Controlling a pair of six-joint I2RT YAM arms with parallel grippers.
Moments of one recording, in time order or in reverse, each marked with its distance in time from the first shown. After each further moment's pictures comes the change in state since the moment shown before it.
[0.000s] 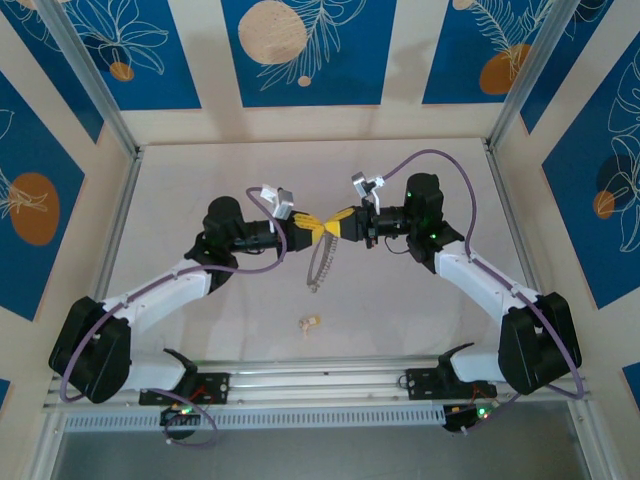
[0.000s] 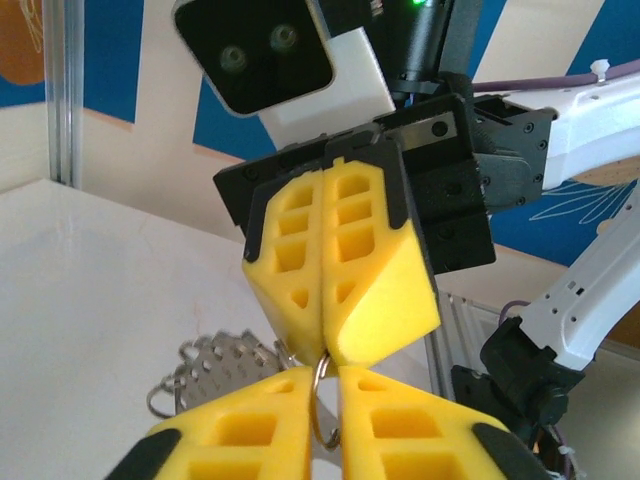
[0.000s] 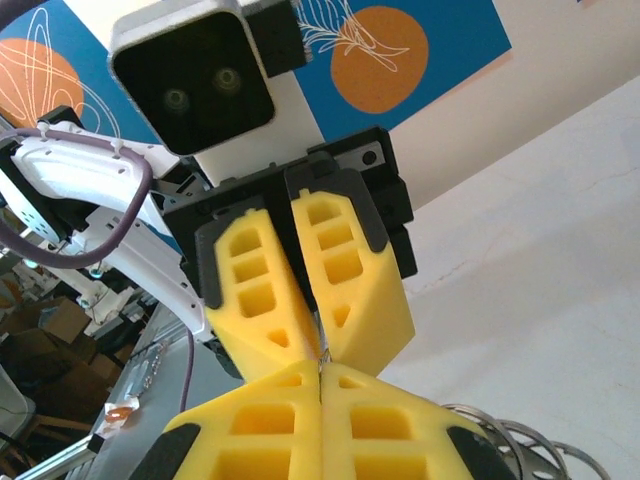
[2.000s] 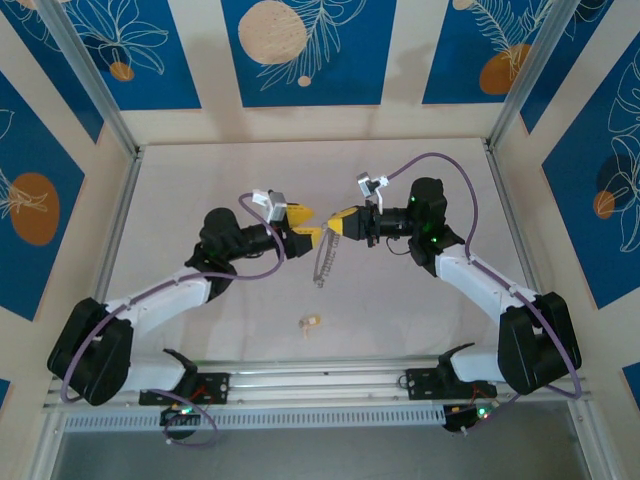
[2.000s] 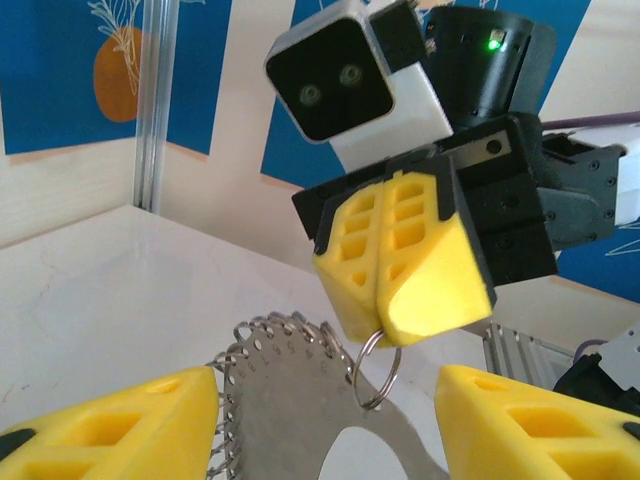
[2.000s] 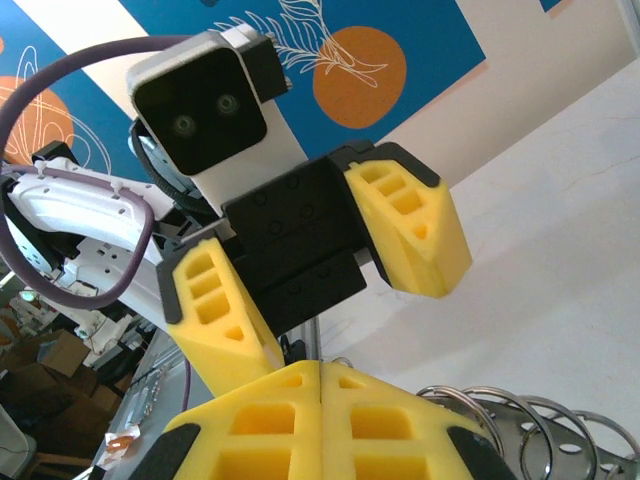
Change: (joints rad) left arm 0.000 -0.005 -0.092 0.137 -0.158 -0.013; right arm -0.019 -0.002 -0.046 0.103 0.026 0.100
